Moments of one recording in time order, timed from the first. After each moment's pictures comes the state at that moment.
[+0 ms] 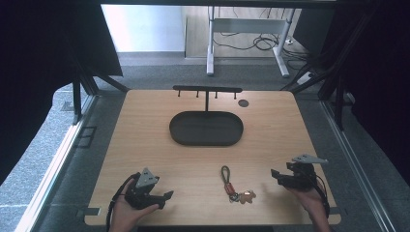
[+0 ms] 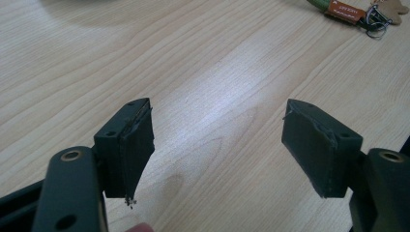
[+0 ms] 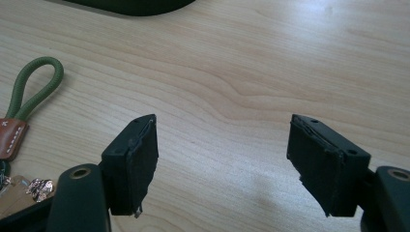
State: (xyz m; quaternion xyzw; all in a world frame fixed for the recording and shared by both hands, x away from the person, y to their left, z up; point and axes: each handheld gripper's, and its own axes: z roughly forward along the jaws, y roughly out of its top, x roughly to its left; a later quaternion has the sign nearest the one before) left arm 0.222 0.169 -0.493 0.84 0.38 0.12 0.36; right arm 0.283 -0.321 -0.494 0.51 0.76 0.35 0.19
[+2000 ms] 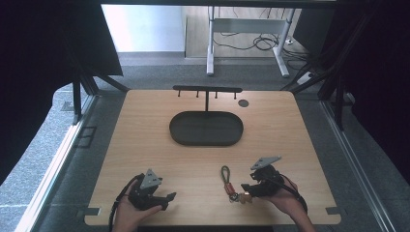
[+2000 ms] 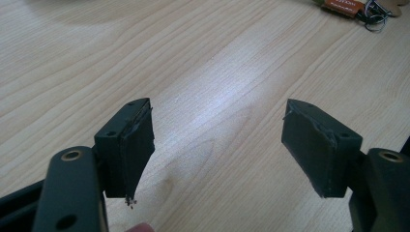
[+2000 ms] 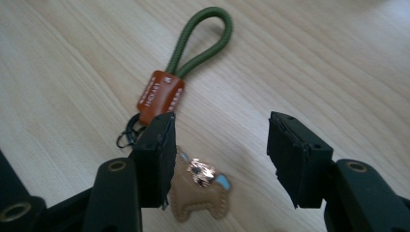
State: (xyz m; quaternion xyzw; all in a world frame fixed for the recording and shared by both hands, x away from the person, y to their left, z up) left arm 0.222 0.162 -0.498 0.85 0.38 0.12 0.35; right arm 0.275 -0.219 -0.482 0.36 0.89 0.27 0.09
